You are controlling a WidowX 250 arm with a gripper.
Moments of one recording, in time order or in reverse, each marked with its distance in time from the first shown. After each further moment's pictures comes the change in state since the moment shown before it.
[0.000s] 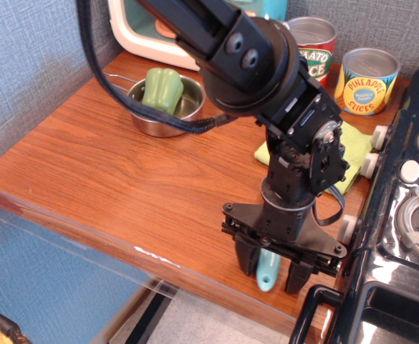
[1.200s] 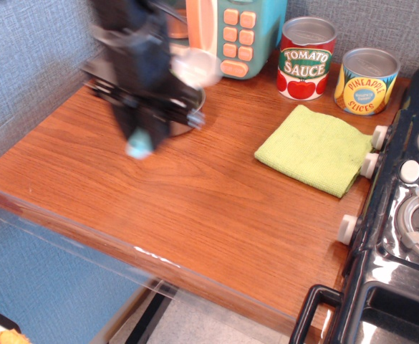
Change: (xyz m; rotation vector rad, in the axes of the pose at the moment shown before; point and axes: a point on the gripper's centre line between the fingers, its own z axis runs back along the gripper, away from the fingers) arm 0.015 0.147 0.101 -0.045 -0.111 -0.001
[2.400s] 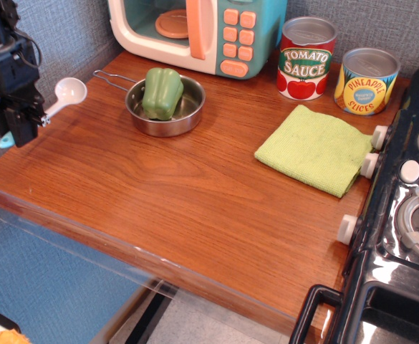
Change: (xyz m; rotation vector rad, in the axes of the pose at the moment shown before) arm -0.009 0.173 -0.068 0.094 0.203 -0.058
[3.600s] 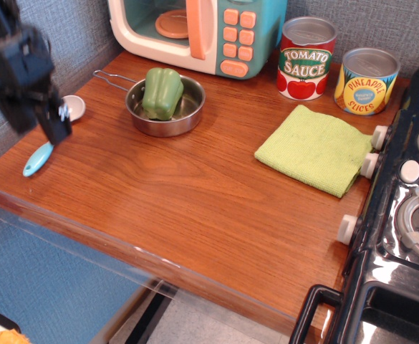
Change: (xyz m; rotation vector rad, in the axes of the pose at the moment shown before) arm 0.008 -0.045 0.037 -0.137 -0.141 -0.056
